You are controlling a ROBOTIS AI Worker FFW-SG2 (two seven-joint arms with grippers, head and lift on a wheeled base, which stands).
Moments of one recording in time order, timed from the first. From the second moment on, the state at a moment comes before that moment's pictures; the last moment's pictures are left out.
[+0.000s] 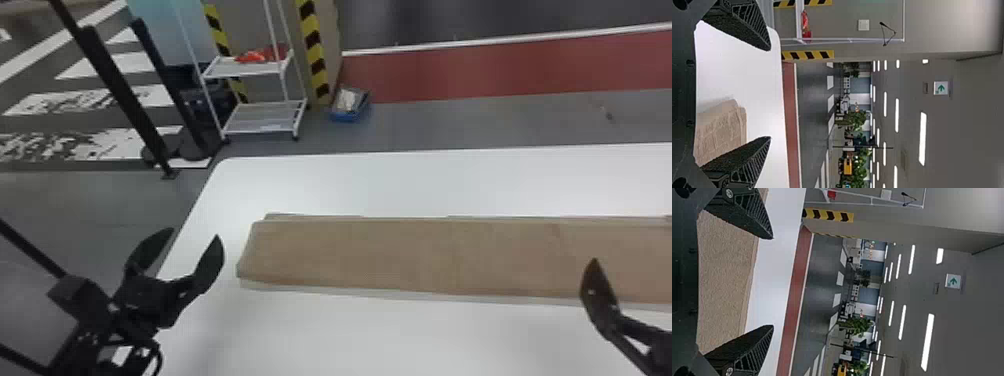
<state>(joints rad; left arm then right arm) 0.42 0.12 0.47 -1.79 0.28 -0.13 -0.52 0.59 0.00 -0.05 -2.08 0.12 -0.07 0.12</state>
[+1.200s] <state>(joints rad) 0.48 0.13 0.20 -1.90 0.13 -0.10 -0.07 0.59 0.00 0.04 -2.09 0.11 -0.07 0.08</state>
